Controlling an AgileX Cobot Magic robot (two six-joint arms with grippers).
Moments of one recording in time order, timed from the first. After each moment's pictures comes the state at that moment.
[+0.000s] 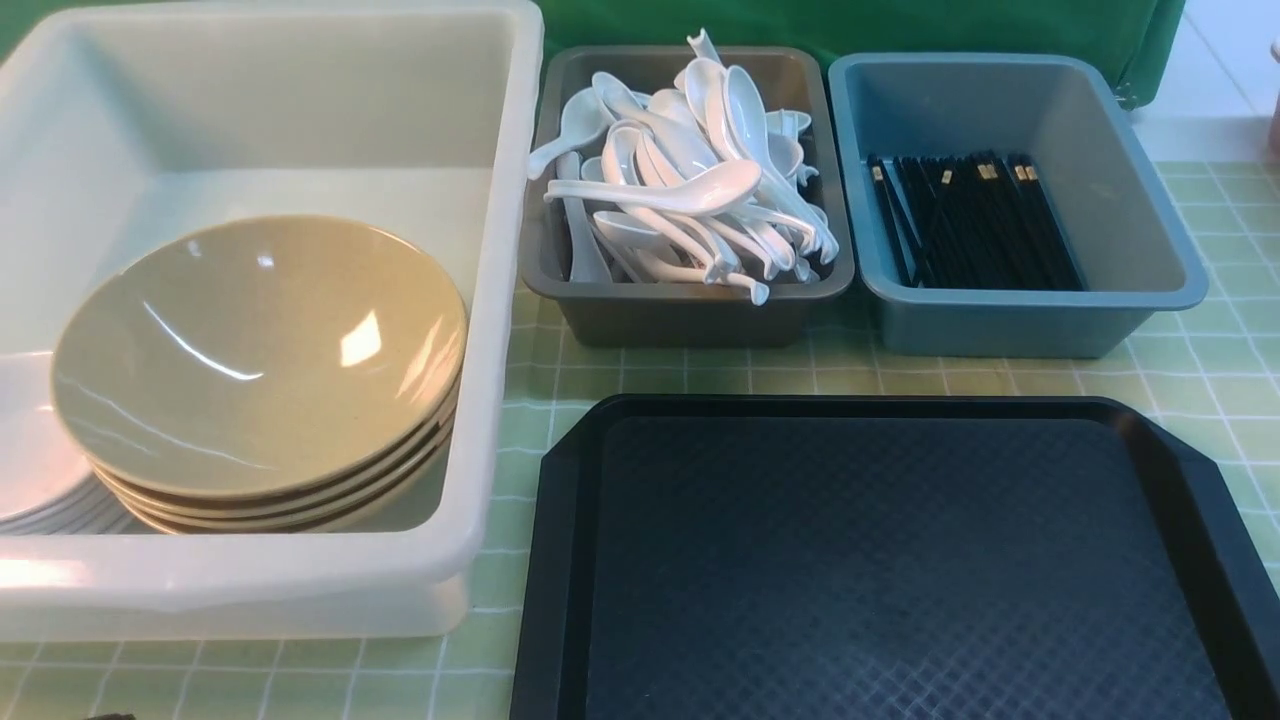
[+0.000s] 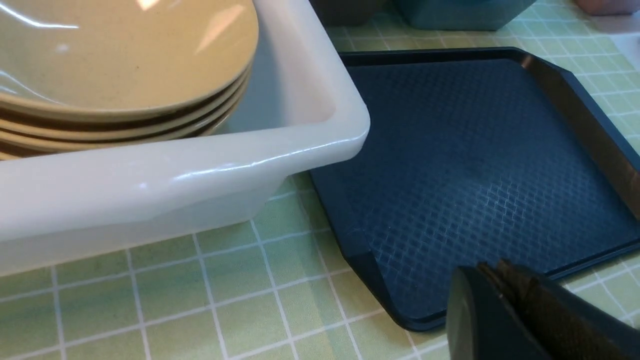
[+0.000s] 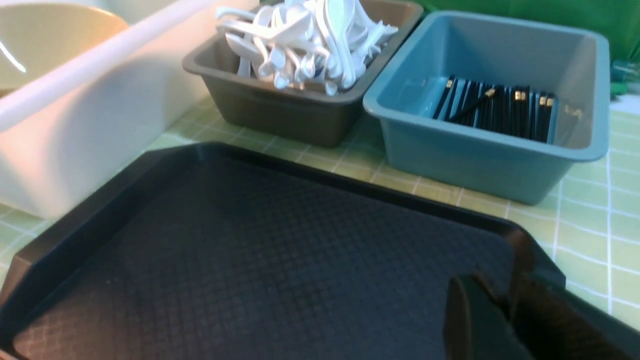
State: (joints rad) right arm 0.44 0.02 -0.45 -0.16 0.67 0.19; left arm -0.18 0.23 -0.66 -0.39 1.13 0.10
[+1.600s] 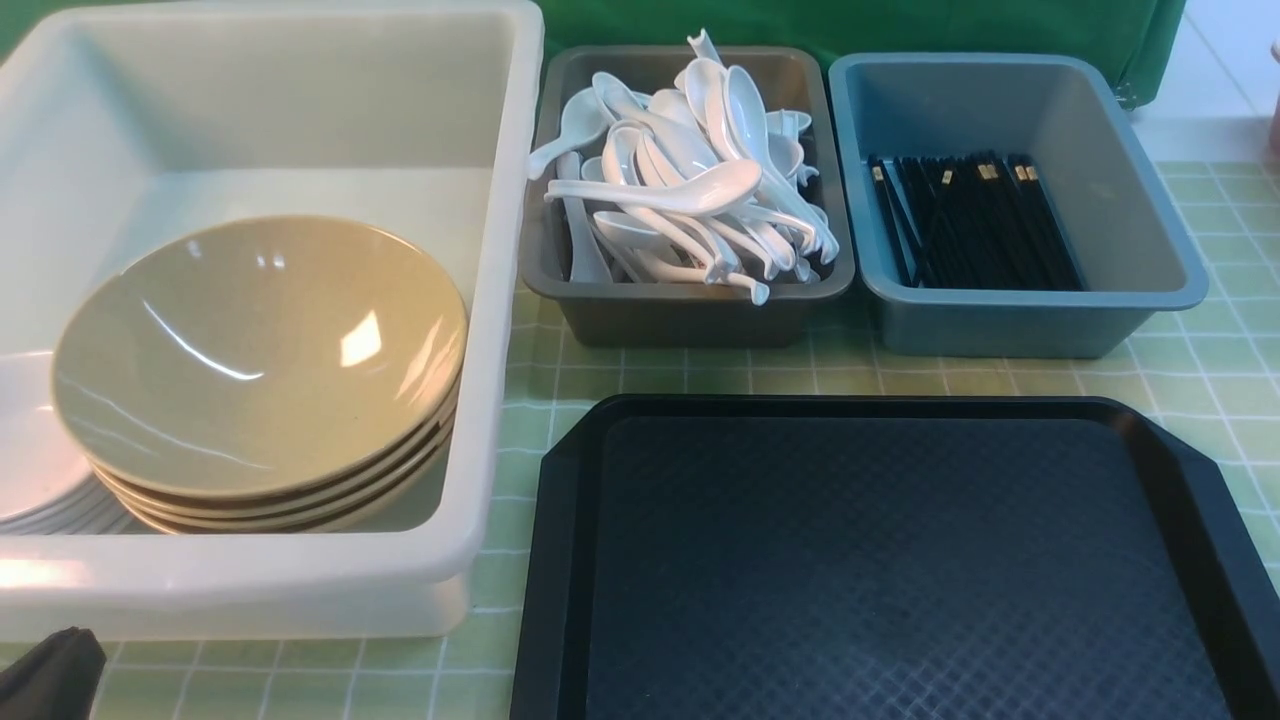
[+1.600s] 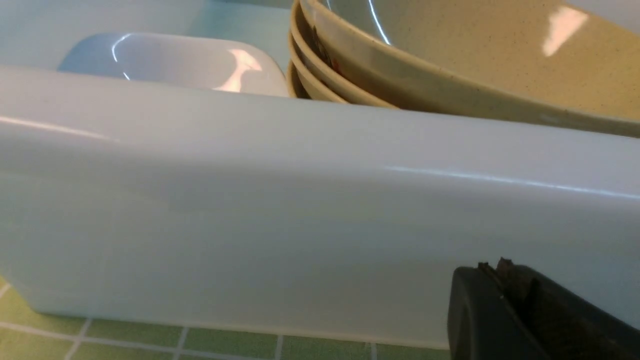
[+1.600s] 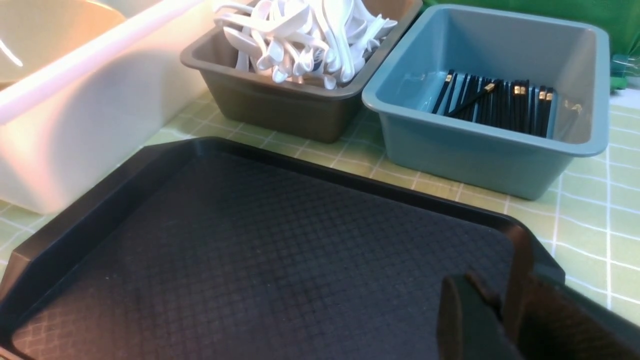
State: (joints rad) right arm 0.44 0.02 -0.45 -0.16 0.68 0.19; left arm -0.05 0.02 0.03 0.15 0.32 -0.20
